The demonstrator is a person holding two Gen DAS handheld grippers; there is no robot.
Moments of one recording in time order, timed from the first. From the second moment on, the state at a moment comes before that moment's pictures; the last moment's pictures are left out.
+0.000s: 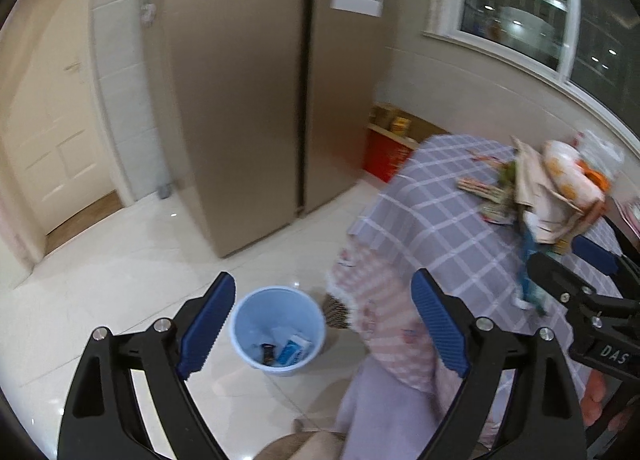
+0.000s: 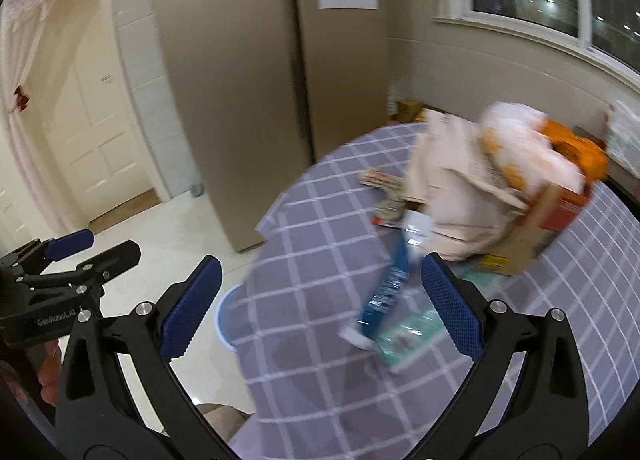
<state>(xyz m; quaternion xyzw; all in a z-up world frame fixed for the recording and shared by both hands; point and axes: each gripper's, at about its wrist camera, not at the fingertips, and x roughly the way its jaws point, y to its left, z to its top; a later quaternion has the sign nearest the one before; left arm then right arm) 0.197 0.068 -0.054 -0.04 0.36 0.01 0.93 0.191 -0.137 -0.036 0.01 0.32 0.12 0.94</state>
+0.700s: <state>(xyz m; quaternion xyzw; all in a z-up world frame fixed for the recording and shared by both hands) 0.241 -0.077 -0.080 0.02 0.40 -0.15 0.90 0.162 -0.262 -0.069 0.07 0.35 -0.01 0.93</state>
